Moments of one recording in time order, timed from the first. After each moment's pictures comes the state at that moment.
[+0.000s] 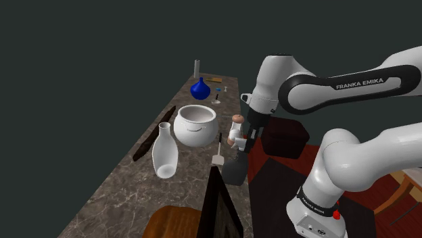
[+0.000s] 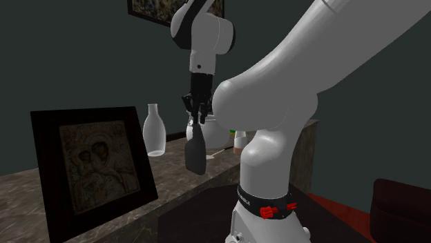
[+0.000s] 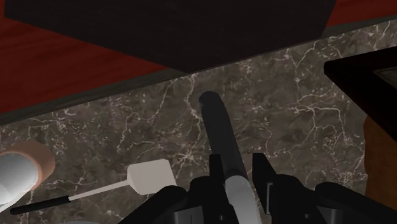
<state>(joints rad) 0.20 -0.88 0.09 -2.86 0.15 2.02 -0.15</state>
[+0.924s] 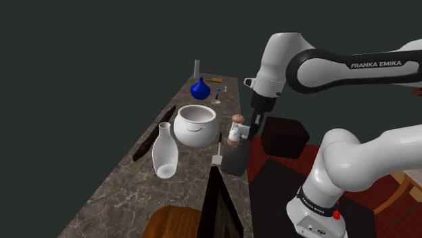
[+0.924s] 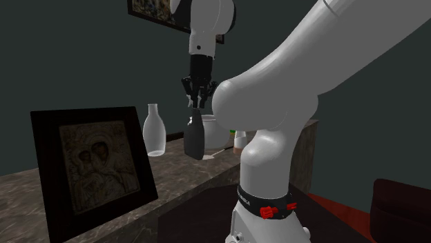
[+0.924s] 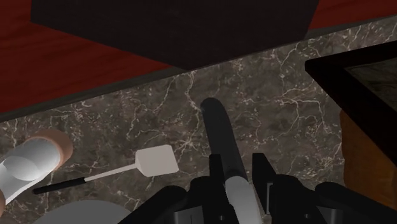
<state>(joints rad) 0.19 -0.91 0.08 -2.73 0.14 1.86 -0.14</state>
